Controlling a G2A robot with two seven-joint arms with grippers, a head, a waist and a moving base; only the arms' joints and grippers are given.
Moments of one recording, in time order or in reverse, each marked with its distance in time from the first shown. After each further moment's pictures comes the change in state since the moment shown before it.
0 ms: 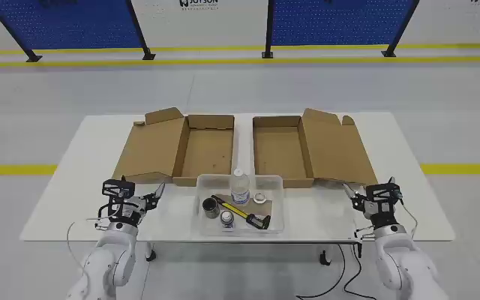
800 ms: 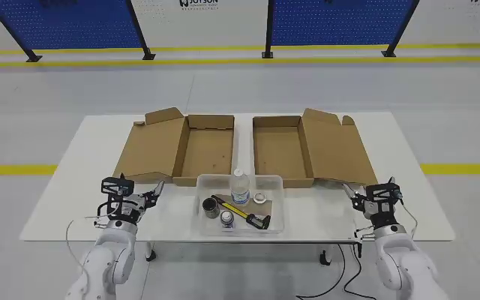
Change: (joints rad) left arm -0.030 -0.001 -0.002 0.004 0.004 -0.006 0.000; right arm 0.000 0.000 0.000 0.000 0.000 0.000 0.000
